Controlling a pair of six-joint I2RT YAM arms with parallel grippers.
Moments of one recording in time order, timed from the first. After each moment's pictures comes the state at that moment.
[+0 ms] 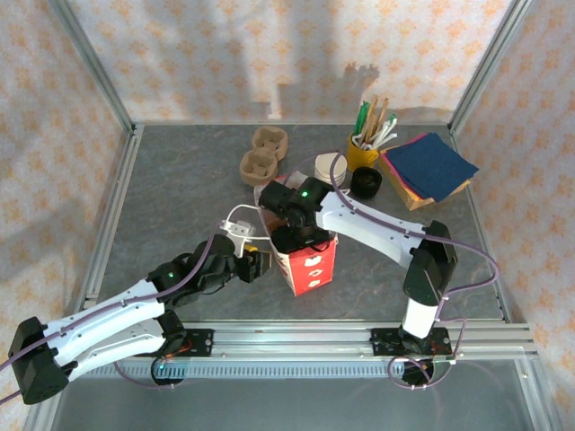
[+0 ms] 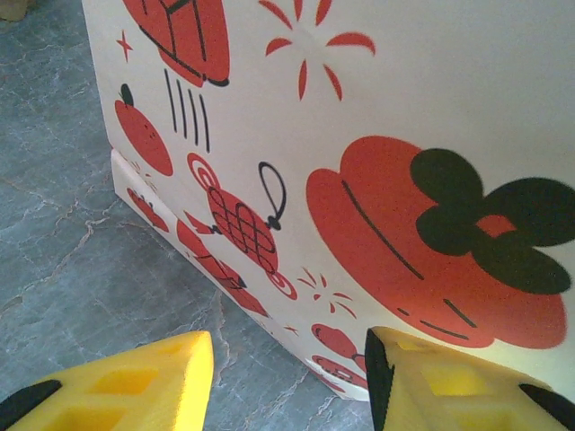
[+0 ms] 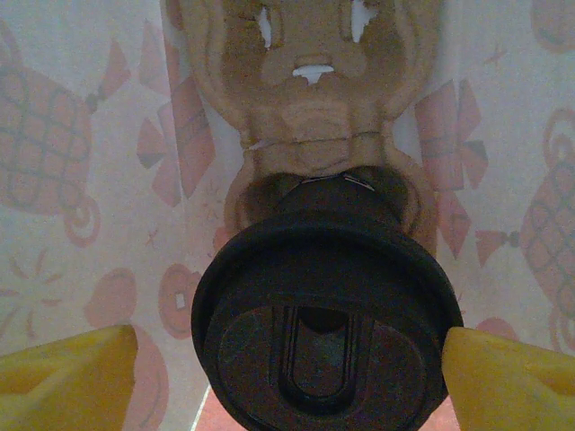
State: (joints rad) left arm -0.85 0.82 0.53 -0.30 -0.08 -0.54; right arm 0.97 1.78 1.65 -1.35 0.03 0.67
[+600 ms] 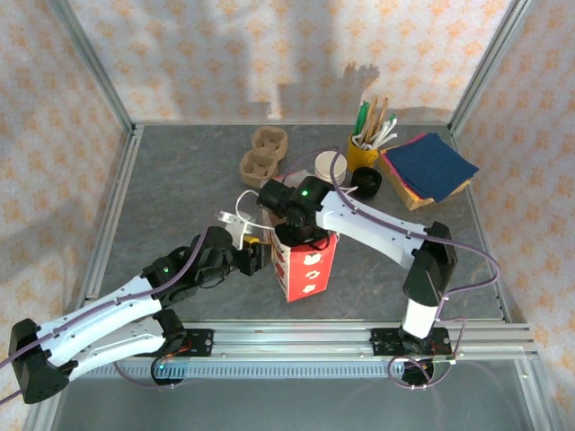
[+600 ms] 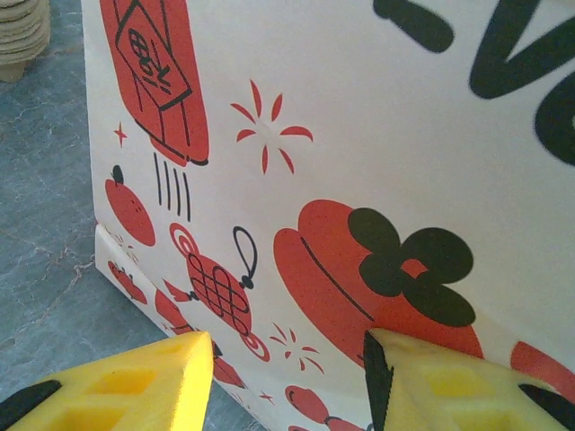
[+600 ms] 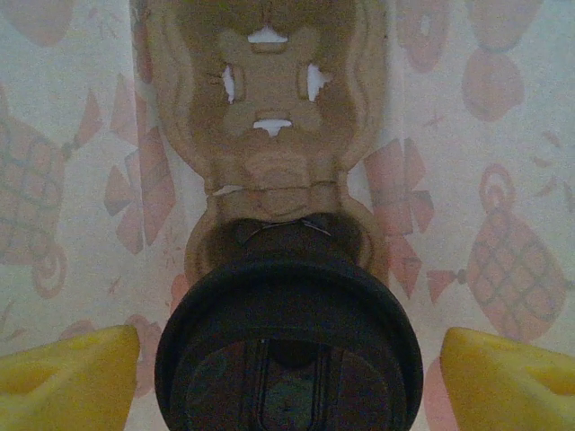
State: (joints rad) left arm -0.85 0.83 0.64 -0.34 -0.08 -0.54; right arm 0.98 1.78 1.69 -1.37 0.07 0.67
